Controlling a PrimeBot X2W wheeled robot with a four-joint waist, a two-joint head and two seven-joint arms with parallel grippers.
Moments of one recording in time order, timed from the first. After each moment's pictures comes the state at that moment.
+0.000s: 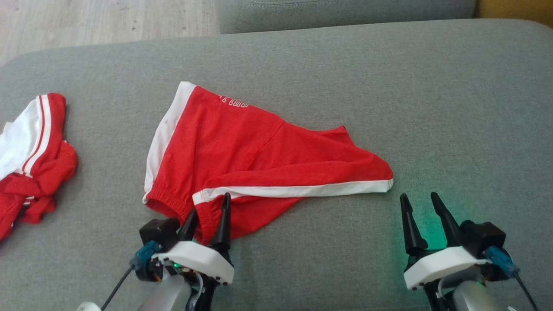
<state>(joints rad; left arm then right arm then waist) -0.30 0.05 -0.47 0.70 -0.62 -0.12 -0.25 -0.07 -0.05 0.09 0.46 0.21 0.13 -0.25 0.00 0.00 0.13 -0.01</state>
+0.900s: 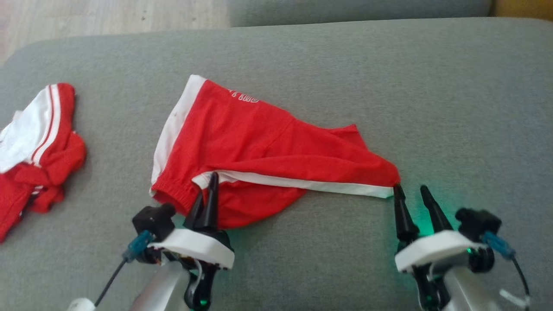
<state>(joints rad) -0.30 0.04 -0.41 0.57 -0.59 -0.12 -0.25 -0.15 -0.05 0.15 0.56 0.42 0.13 -0.25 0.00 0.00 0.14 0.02</state>
